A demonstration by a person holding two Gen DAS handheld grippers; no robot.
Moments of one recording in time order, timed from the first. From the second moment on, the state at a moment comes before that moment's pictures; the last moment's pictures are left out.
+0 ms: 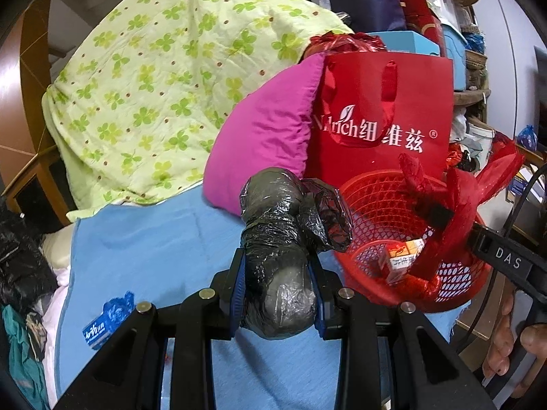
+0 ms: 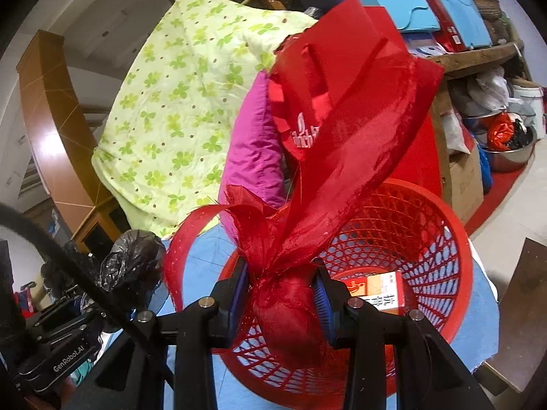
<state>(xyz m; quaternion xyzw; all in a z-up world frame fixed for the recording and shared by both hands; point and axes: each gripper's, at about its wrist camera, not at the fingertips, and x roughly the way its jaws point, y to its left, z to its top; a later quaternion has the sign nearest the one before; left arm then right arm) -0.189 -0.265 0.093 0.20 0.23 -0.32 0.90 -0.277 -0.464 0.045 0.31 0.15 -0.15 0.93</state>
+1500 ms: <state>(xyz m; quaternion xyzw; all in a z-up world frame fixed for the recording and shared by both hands) -0.121 -0.111 0.033 0.14 0.29 -0.23 0.92 -0.198 -0.355 0.055 0.21 0.18 -0.06 0.96</state>
